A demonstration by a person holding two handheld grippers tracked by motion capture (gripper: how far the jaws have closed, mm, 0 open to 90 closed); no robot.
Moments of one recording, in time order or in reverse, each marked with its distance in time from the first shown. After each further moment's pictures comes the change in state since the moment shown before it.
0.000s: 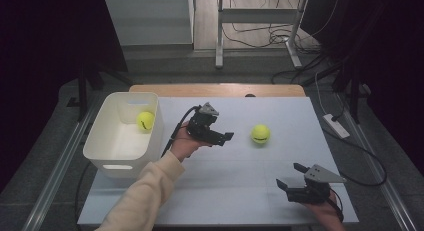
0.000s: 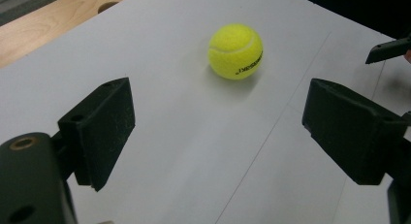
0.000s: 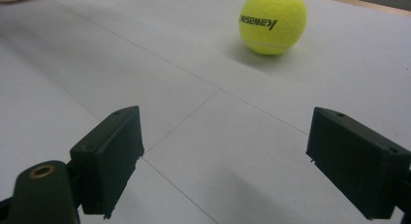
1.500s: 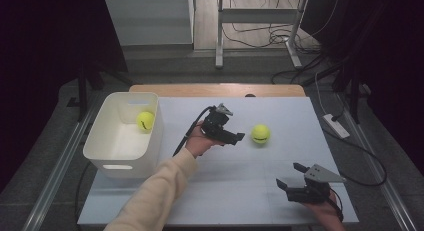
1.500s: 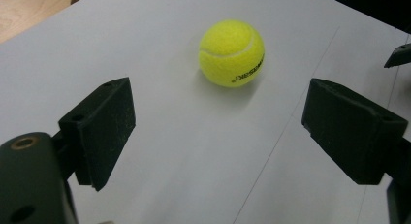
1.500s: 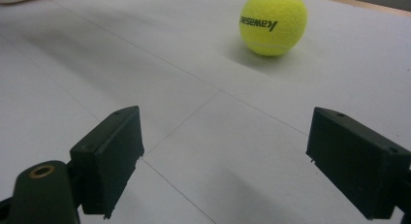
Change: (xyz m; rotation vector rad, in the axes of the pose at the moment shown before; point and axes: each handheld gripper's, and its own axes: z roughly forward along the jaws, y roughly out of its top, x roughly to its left) left arm -0.005 0.012 0.044 0.043 -0.026 -0.006; right arm 0.000 0.000 0.000 -0.003 0.003 0.003
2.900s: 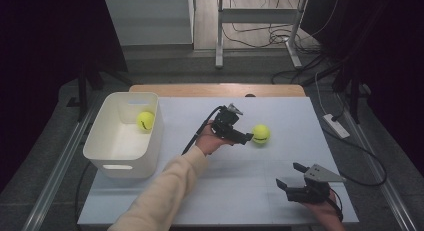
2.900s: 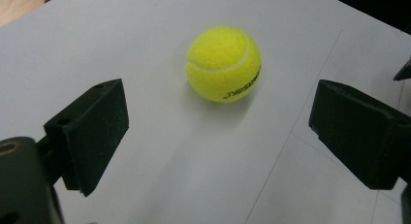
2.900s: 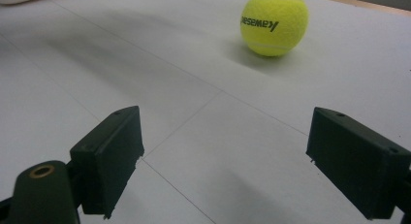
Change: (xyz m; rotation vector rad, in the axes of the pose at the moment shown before) left arm -0.006 0.014 0.030 0.027 -0.016 0.001; right arm 0.000 0.000 0.000 0.003 0.002 0.003
